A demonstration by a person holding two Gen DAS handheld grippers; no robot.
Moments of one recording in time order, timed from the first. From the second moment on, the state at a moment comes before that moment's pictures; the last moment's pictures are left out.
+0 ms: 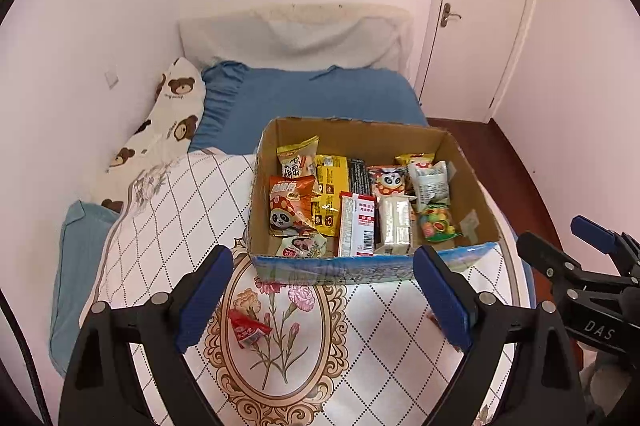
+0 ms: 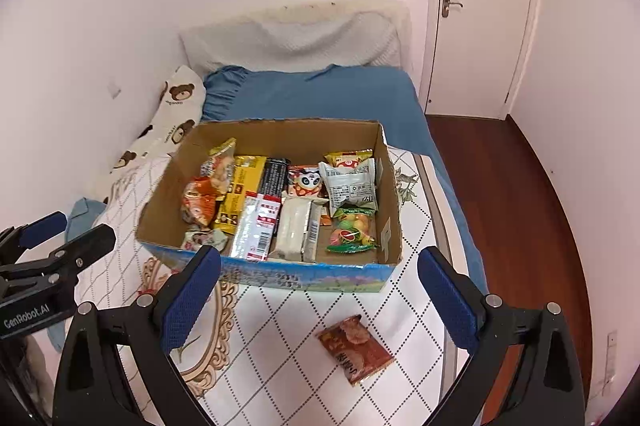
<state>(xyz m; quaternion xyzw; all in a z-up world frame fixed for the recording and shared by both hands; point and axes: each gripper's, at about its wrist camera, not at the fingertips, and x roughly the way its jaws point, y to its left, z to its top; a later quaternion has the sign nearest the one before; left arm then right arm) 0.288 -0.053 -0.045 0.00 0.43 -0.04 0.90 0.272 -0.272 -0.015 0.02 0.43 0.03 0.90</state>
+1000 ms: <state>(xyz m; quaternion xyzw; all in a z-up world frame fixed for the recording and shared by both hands) 0.276 -0.053 -0.299 0.04 0.62 0.03 0.78 0.300 -0.315 -0.281 0.00 0.66 0.01 0.75</state>
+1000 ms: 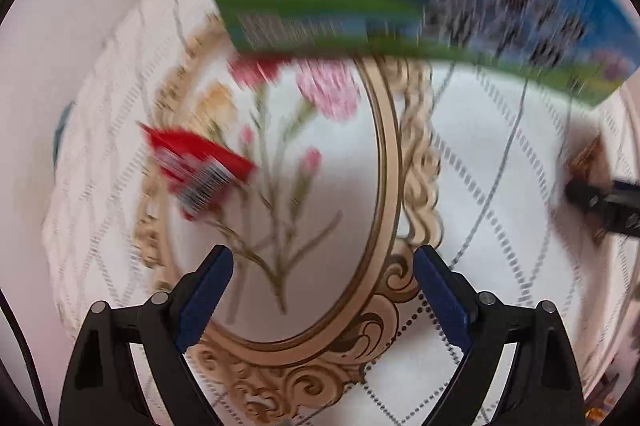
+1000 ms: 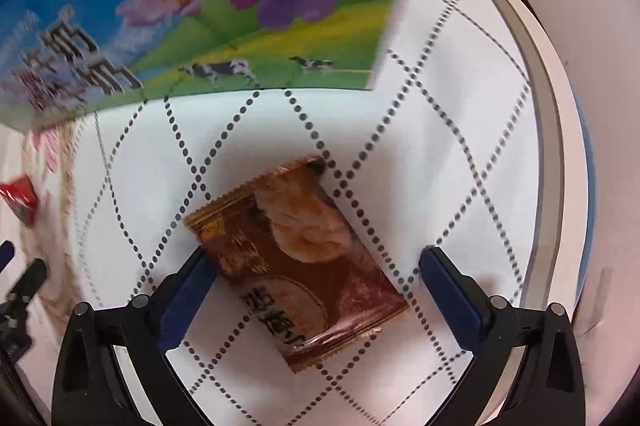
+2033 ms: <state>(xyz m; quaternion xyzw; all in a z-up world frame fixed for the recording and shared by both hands) 0.277 0.016 -0.267 0.00 0.61 0.05 0.79 0.266 -0.282 -0.271 0.00 0.63 0.01 0.78</state>
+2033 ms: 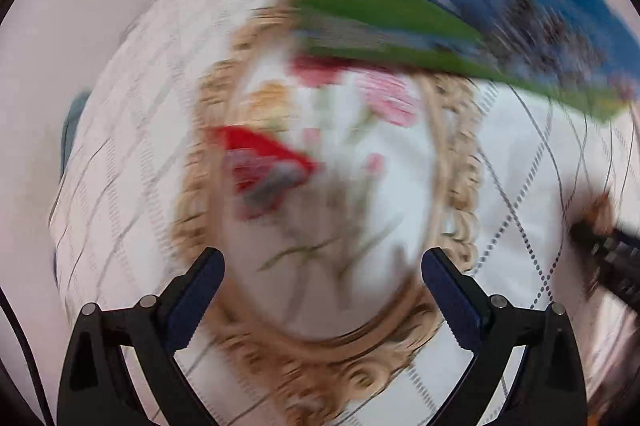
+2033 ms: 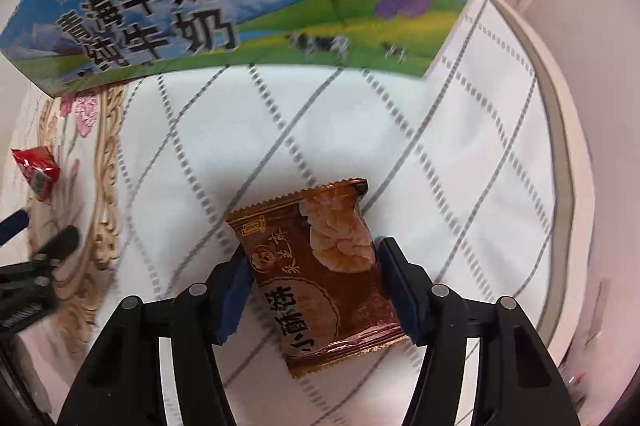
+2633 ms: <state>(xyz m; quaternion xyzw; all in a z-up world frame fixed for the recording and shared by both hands) 0.361 0.075 -0.290 -0.10 0.64 0.01 0.76 0.268 -0.145 -0.271 0.01 0.67 0.01 0.74</state>
